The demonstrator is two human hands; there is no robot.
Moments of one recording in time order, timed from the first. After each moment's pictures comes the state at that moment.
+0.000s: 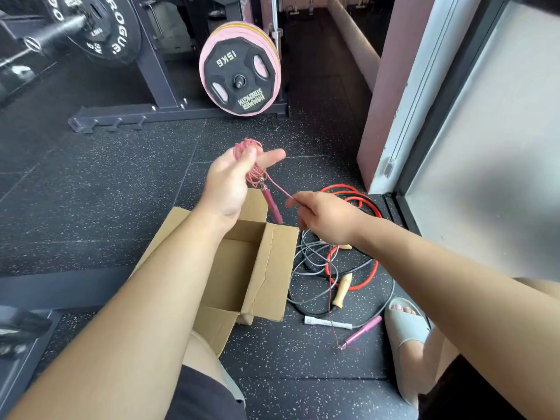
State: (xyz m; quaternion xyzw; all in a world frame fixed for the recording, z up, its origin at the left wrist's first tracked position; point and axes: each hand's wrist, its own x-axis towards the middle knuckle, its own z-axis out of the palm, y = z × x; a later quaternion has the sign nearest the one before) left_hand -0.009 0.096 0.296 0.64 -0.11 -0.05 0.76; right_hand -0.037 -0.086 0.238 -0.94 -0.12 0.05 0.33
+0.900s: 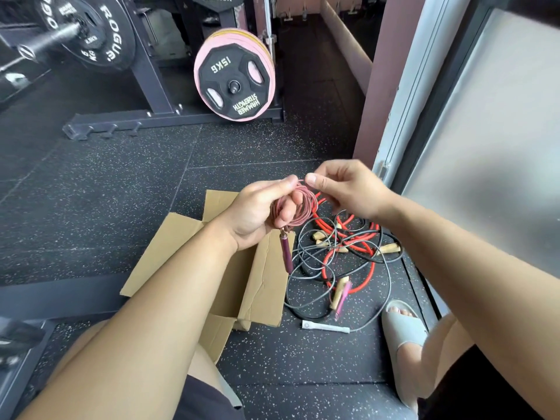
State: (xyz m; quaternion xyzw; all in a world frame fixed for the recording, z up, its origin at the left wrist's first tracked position) left_hand -0.027 0.072 0.285 0.63 -0.16 -0.28 0.71; right_hand -0.036 -0.127 0.273 -0.82 -0.10 -0.02 0.57
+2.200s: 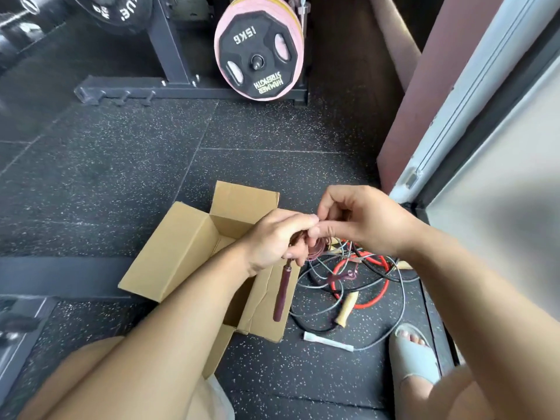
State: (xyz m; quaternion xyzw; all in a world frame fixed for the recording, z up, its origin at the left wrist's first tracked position) left_hand 0.013 0.070 0.254 0.70 -0.16 -0.27 0.65; right_hand 0.011 -0.122 0.270 -0.85 -0.22 0.07 0.47
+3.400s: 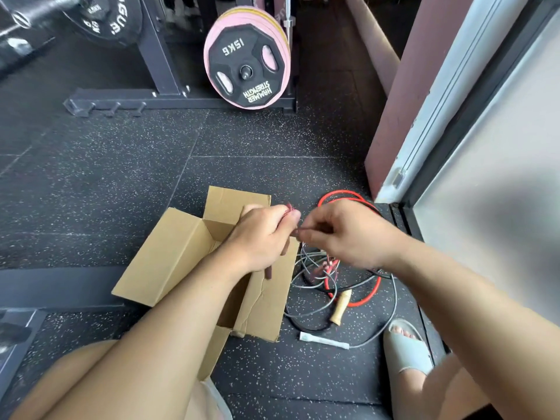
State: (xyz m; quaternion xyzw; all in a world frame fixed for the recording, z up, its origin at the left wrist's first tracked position) left_hand 0.017 0.083 0.232 0.90 -0.24 -0.05 0.37; right_hand -0.025 -0.103 0.275 -0.91 -0.19 0.07 0.36
